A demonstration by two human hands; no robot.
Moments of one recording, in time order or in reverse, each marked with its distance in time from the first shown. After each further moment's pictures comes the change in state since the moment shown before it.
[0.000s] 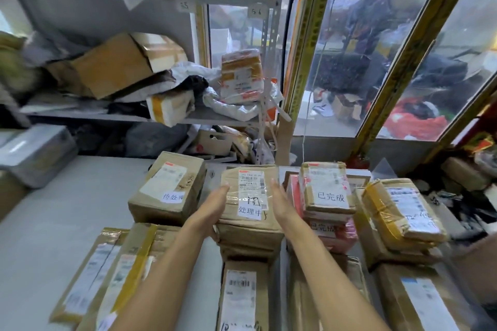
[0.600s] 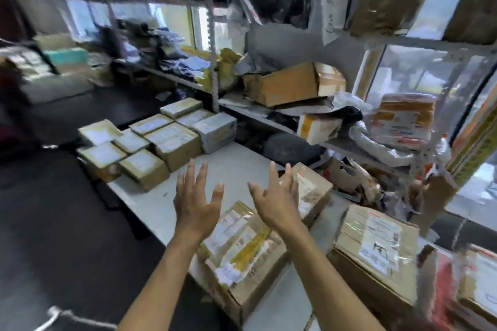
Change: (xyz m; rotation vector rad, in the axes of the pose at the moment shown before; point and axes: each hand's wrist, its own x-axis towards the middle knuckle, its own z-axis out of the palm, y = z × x) left_hand -0.164 -0.117 -0.183 0.362 1.145 0.330; right_hand -0.067 -0.068 0.217 -0.785 -0.301 -0.676
